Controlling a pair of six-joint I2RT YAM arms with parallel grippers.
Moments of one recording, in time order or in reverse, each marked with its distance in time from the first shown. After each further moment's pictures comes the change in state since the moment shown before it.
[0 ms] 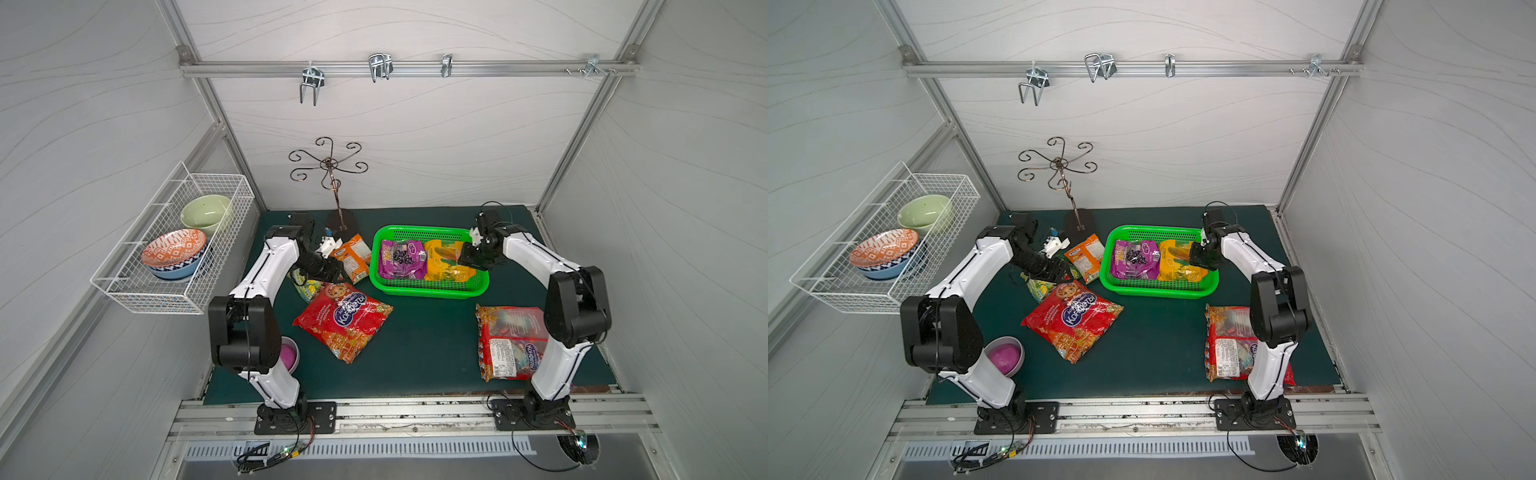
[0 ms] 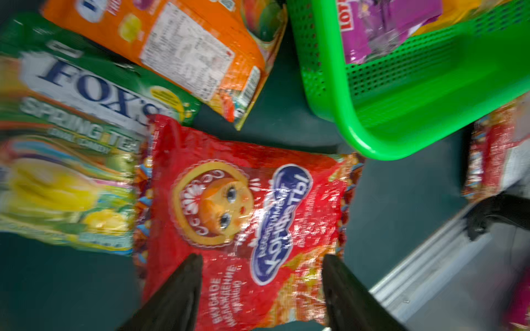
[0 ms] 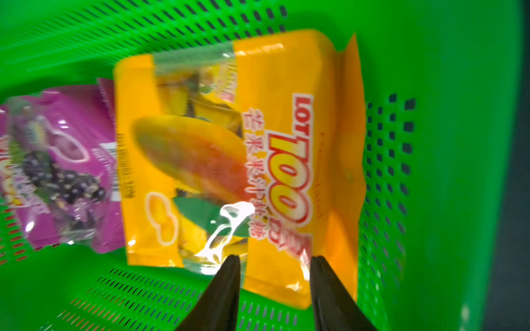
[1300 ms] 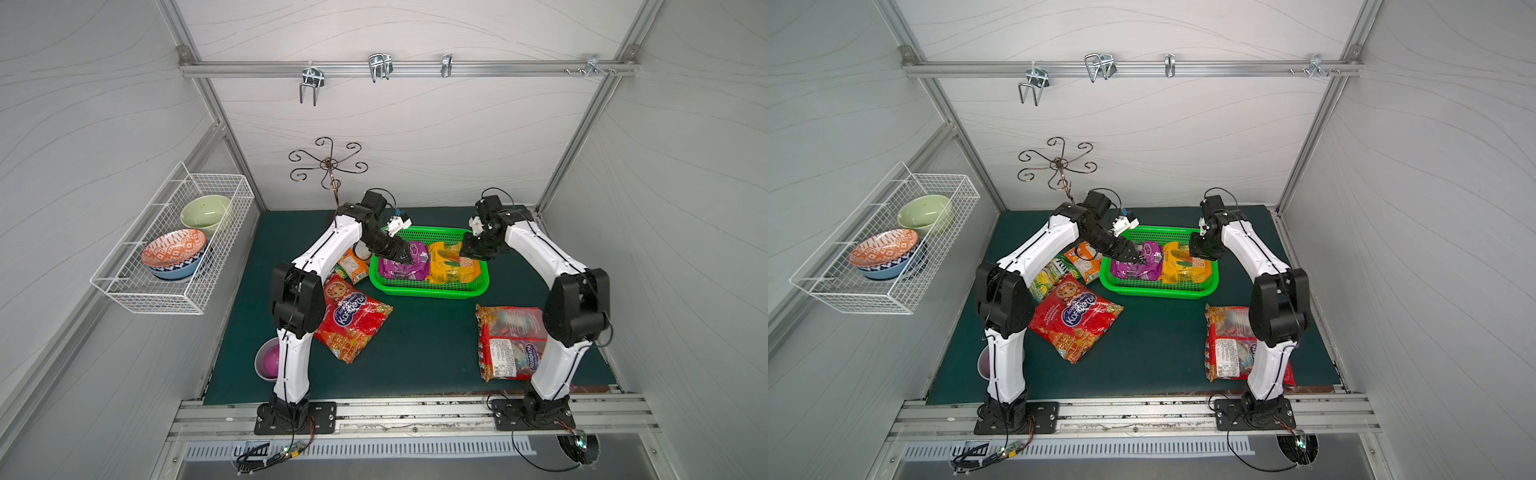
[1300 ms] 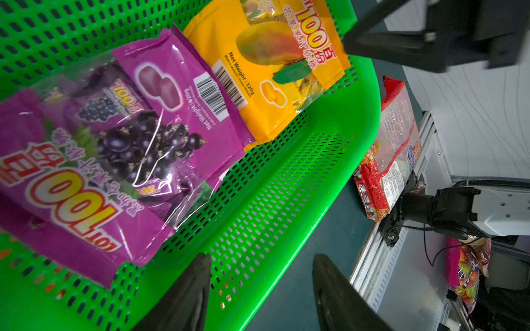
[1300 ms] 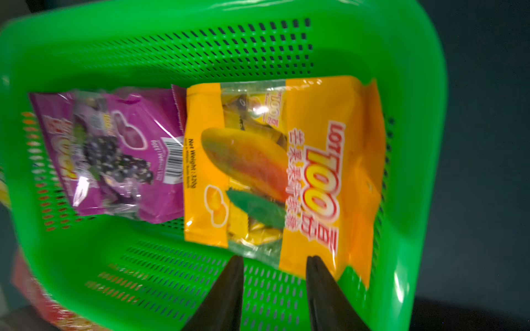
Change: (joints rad) left arm -0.379 0.404 0.546 -0.006 0.252 -0.134; right arm 0.006 -0.017 0.161 -0.205 0.015 -0.018
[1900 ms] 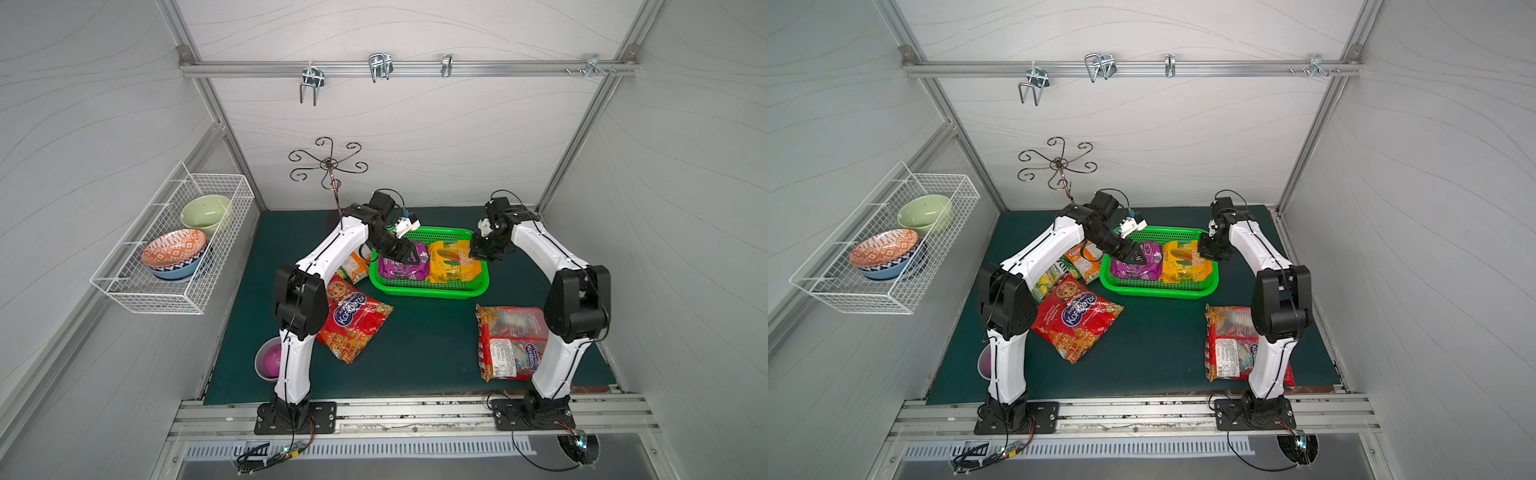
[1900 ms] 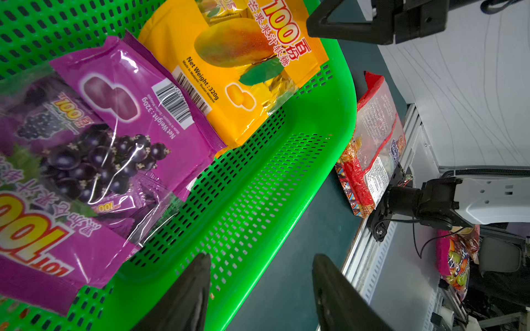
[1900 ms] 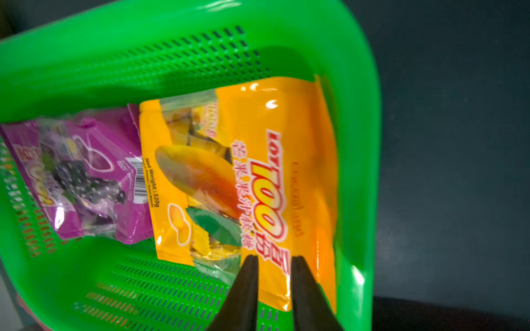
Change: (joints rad) left arm -0.061 0.010 0.026 0.002 0.024 -0.022; right arm -0.057 0.116 0.045 0.013 -0.035 -0.012
